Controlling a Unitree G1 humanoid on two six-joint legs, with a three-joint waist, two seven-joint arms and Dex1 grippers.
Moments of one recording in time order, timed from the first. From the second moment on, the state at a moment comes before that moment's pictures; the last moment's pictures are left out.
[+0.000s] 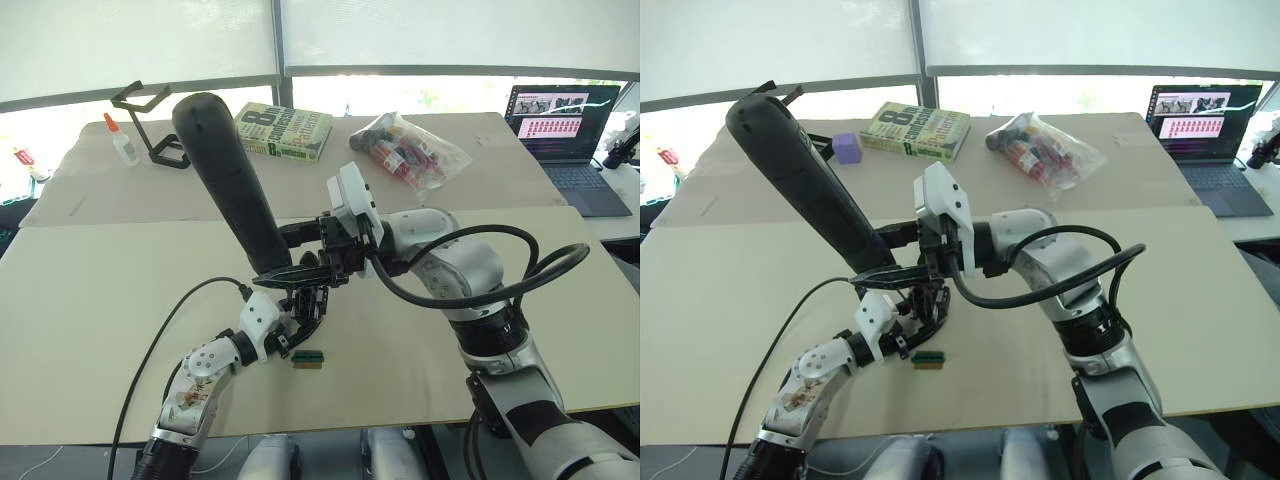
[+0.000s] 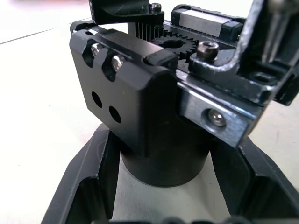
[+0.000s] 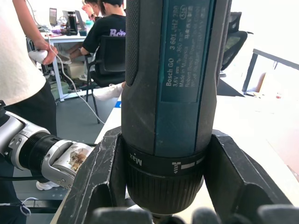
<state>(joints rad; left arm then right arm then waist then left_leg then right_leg) -0.05 0.31 -0.14 -0.10 -0.17 0.08 -0.72 -0.82 -0.30 0.27 -0.16 0.52 0.54 1.11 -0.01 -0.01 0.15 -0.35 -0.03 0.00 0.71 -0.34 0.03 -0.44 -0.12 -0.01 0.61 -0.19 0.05</state>
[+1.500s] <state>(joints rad) -0.05 0.31 -0.14 -0.03 -0.17 0.00 -0.74 -0.81 -0.30 0.27 -0.17 0.52 0.53 1.12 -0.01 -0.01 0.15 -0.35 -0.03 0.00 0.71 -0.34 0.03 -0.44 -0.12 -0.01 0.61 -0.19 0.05</state>
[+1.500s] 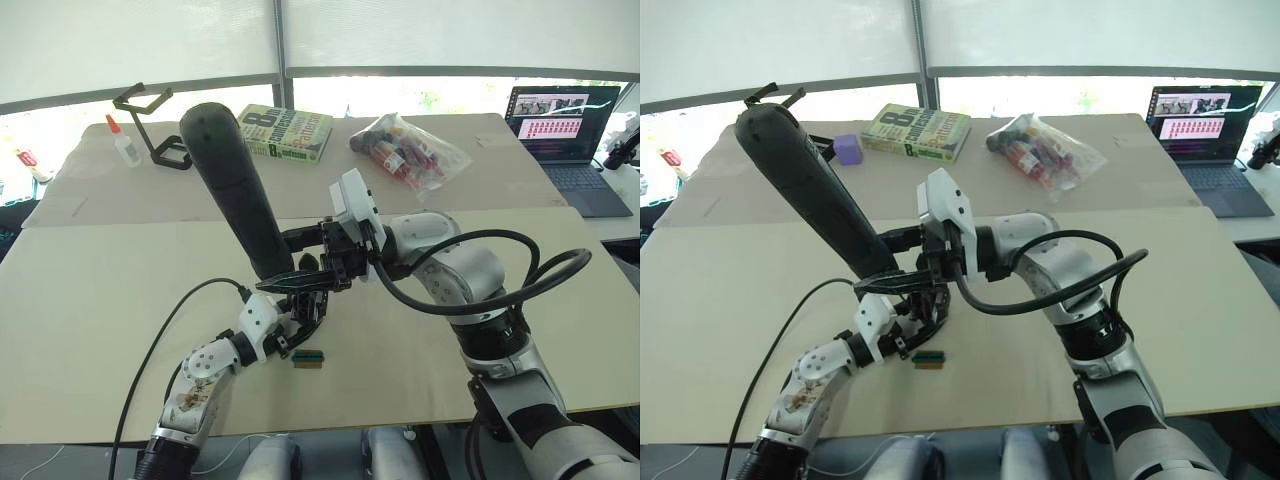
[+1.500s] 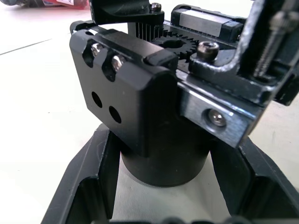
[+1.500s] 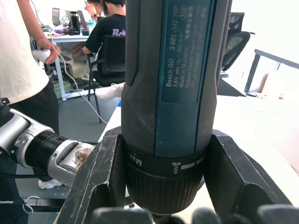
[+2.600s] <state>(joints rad) -0.05 0.30 -0.15 -0.03 -0.18 -0.02 -0.74 -0.84 -0.30 0.26 -0.19 0.57 0.59 1.08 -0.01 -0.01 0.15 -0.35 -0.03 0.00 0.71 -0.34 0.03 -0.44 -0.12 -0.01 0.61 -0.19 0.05</state>
